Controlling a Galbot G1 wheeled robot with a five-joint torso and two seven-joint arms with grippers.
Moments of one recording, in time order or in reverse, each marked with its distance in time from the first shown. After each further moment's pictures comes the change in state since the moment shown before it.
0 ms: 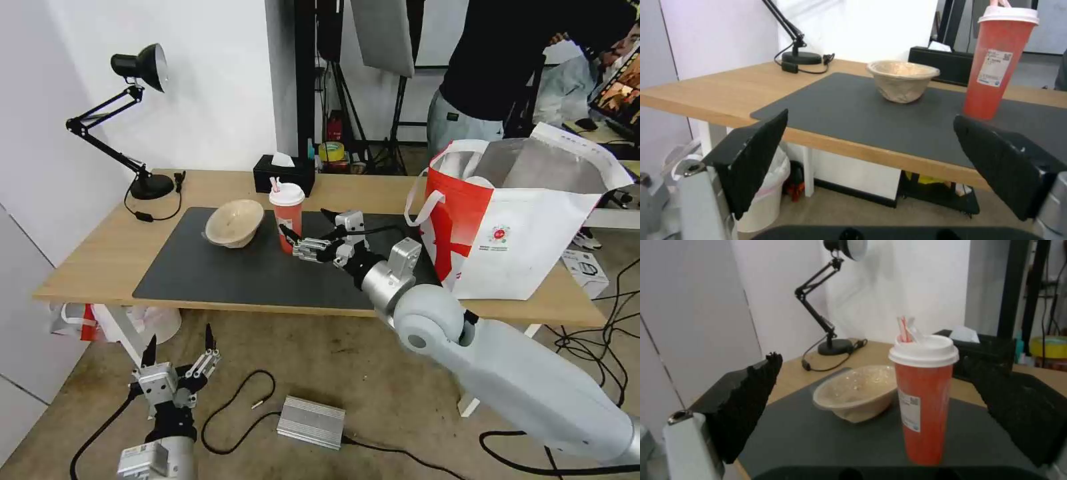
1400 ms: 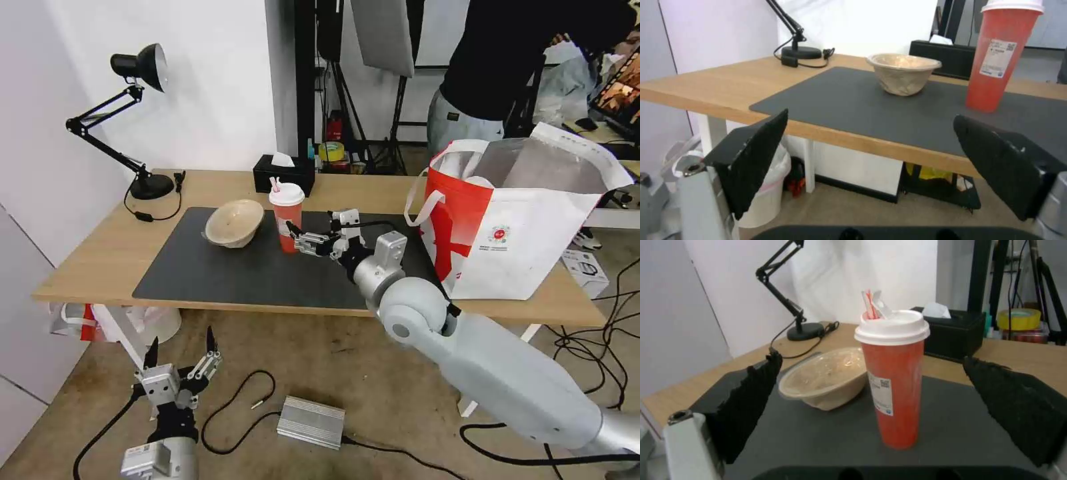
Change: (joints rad) left arm -0.006 0.000 0.001 0.023 0.004 -0.002 0.000; right arm 0.019 0.081 0.003 -0.062 0.004 -0.093 0.116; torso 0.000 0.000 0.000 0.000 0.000
